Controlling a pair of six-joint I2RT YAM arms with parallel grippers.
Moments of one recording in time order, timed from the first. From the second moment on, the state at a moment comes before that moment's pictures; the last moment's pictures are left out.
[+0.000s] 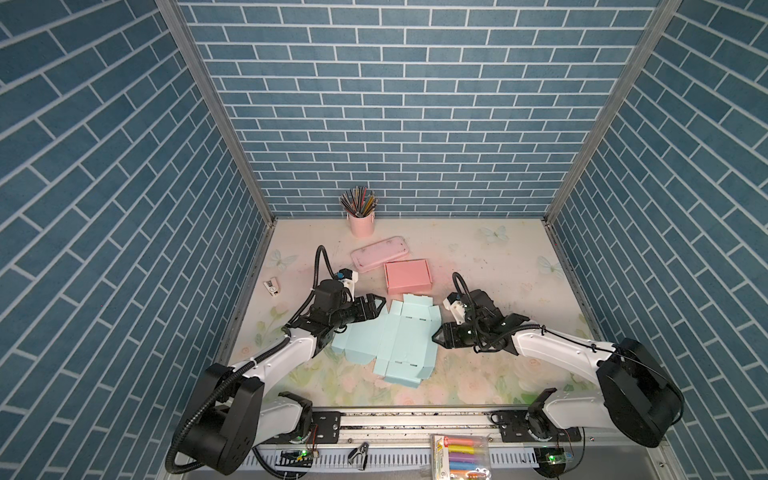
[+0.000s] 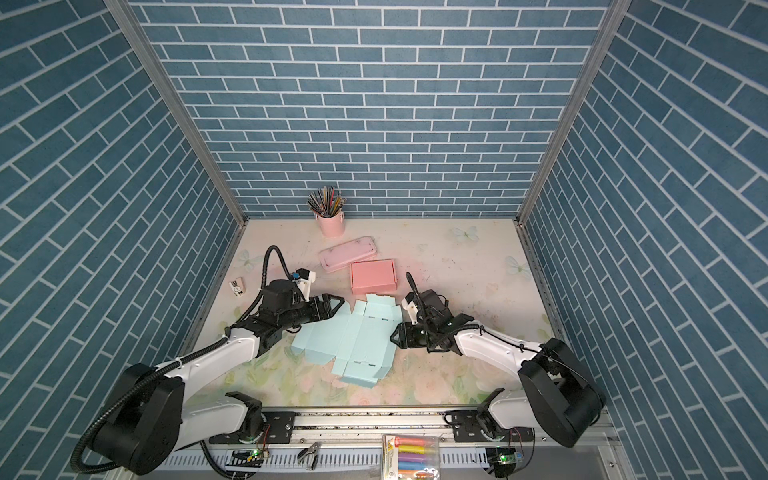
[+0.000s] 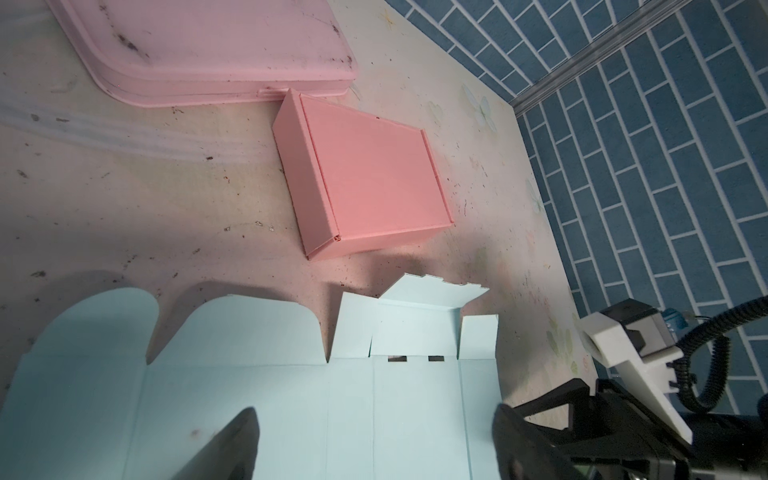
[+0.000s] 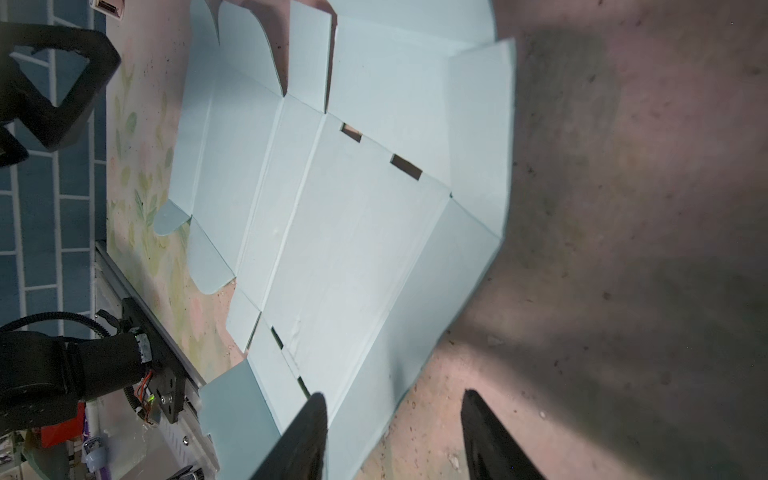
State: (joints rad) left arm -0.36 1.22 0.50 0.14 0.40 -0.60; right arm 0.72 1.34 0.60 -0.21 -0.40 0.58
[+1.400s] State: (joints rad) left arm -0.36 1.22 0.50 0.16 0.41 -0.62; right arm 0.61 1.58 0.79 -0.33 -0.39 0.36
